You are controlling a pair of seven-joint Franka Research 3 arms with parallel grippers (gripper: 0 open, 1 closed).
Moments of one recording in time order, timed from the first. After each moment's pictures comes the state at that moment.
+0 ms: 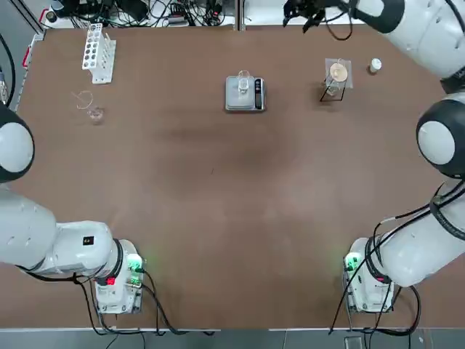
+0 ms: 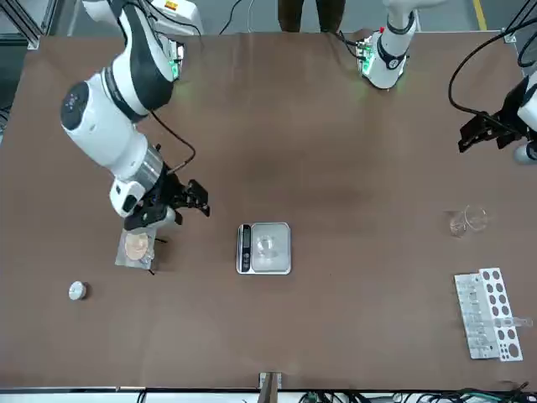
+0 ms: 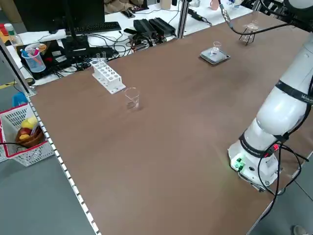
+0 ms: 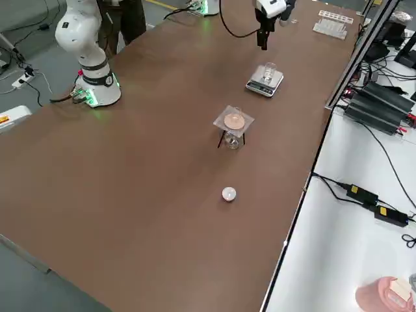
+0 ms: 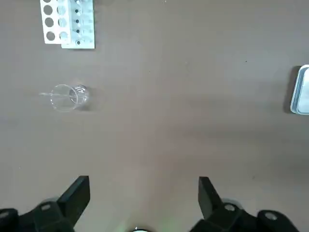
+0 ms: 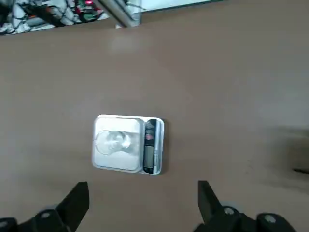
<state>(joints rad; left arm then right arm) 0.07 0.04 -0.12 -1.47 0.00 1.47 -0.12 0.42 0.24 -0.06 -1.65 0.30 2.14 0.22</state>
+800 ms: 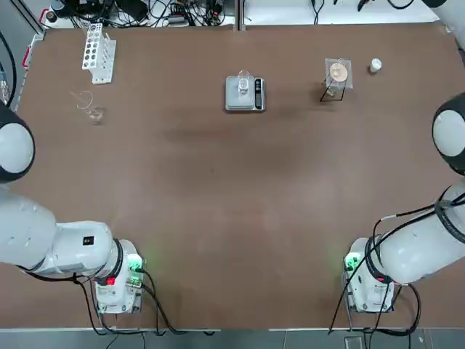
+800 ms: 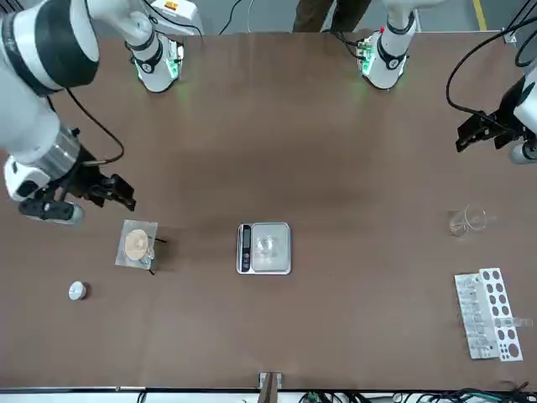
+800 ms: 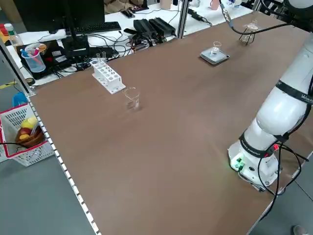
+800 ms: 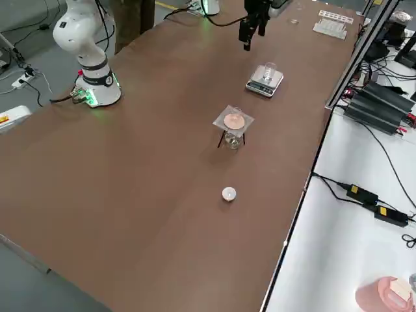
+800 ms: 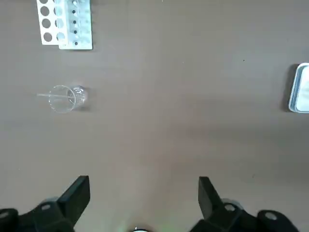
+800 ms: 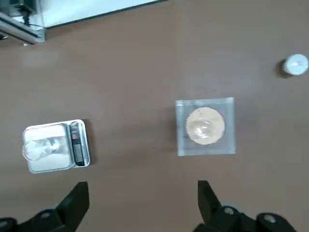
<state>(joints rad) 0.07 0.04 -0.13 -1.47 0.00 1.47 -0.12 0.34 0.17 -0.21 -1.50 0.14 1.77 0.28</state>
